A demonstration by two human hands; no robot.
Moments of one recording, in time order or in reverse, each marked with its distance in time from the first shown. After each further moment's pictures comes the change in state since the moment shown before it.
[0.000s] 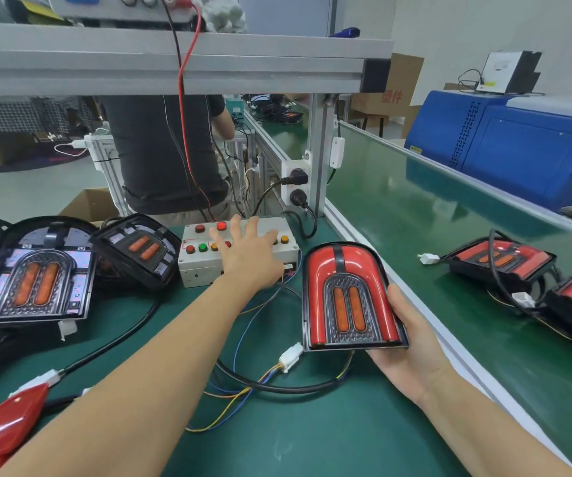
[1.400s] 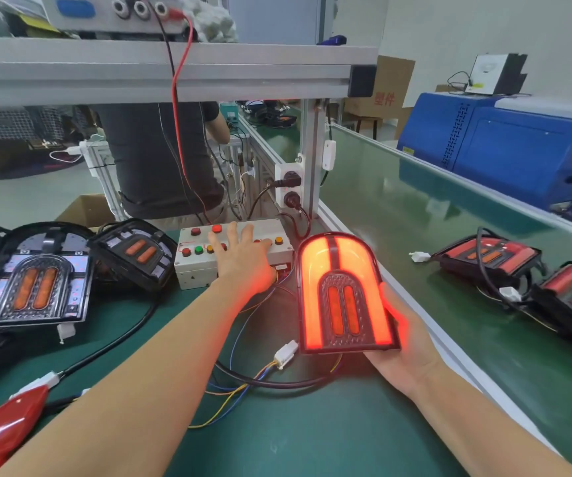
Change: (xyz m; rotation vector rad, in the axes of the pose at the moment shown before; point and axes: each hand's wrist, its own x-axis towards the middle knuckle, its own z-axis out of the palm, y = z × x) left_hand -0.001 -0.002 0.007 0.093 0.008 0.033; right_hand 0.001 0.002 -0.002 0.082 -0.019 -0.050
